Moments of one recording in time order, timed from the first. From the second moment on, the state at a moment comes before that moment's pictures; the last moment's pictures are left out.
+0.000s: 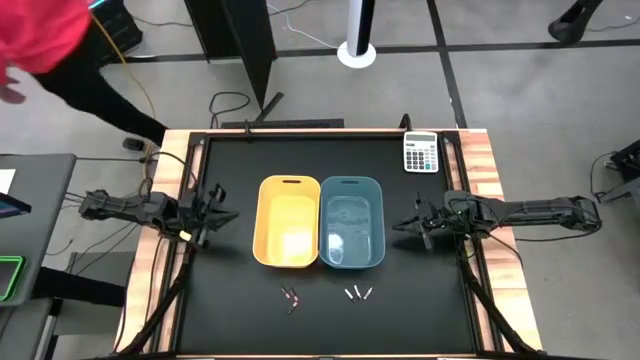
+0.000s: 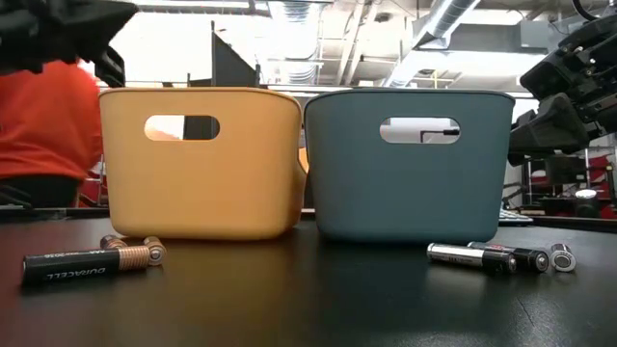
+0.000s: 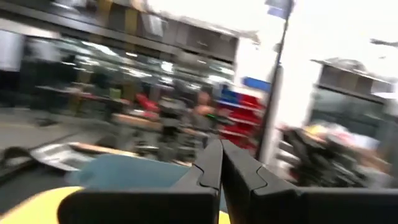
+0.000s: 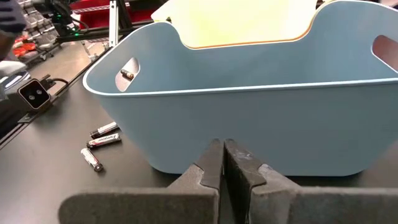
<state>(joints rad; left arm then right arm) -0.21 0.01 0.03 0.33 -0.12 -0.16 -0.09 0.36 0.00 0.05 -0.20 0.08</state>
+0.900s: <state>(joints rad) -0.45 0.96 0.61 0.26 -0.14 -0.01 -0.10 0.36 0.10 0.15 -0.20 0.11</state>
